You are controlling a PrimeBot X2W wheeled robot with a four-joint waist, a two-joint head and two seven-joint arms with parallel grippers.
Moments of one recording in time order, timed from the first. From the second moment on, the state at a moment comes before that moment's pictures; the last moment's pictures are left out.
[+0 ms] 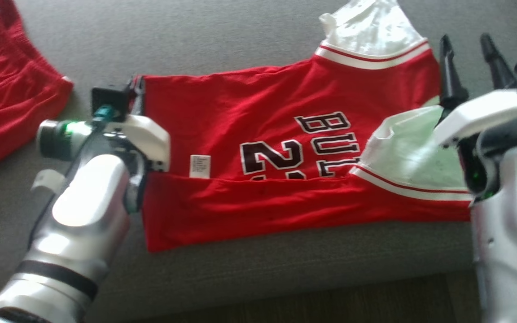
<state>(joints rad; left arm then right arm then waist) -0.75 0.23 -0.67 0.78 -0.44 0.22 -0.19 -0.52 -0.06 -0.12 0.25 0.15 0.13 0.03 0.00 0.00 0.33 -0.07</state>
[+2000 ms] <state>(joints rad) -0.78 0.06 -0.76 0.59 -0.39 0.22 -0.25 -1.27 -0.37 -0.15 1.28 0.07 0.13 -0.02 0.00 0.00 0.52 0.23</state>
